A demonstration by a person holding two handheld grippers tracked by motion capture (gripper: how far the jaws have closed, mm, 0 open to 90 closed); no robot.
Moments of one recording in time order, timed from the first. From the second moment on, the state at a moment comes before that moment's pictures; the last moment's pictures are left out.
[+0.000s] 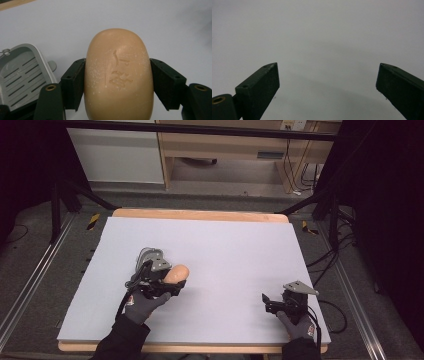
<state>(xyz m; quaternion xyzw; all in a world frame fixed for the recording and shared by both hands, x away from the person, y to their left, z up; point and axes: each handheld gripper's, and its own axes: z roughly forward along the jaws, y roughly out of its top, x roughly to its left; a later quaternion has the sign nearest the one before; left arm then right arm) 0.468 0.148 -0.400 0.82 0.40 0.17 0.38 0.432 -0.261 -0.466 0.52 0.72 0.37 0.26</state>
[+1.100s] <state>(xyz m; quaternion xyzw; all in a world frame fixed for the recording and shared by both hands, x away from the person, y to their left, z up) 0.501 0.189 -0.394 0.78 0.45 0.21 0.37 0.432 -0.260 -0.467 0.53 0.72 0.37 0.26</state>
